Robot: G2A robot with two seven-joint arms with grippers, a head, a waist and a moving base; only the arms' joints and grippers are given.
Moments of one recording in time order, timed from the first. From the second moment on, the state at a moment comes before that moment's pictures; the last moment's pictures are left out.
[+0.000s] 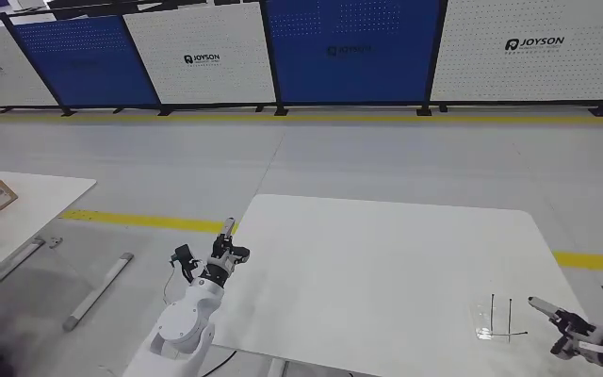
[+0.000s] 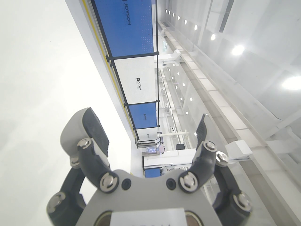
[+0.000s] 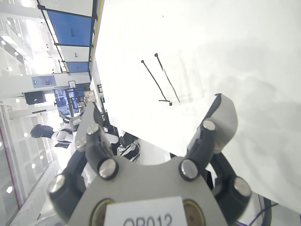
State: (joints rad) left arm 1.73 -1.15 -1.60 -1.80 -0.42 0.00 0.00; right arm -1.56 -0.98 1.90 -1.65 -0.16 0.31 1.20
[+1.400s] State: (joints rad) left arm 1.73 -1.15 -1.60 -1.80 -0.42 0.00 0.00; right arm -1.50 -0.89 1.85 -1.62 -0.24 0.05 1.39
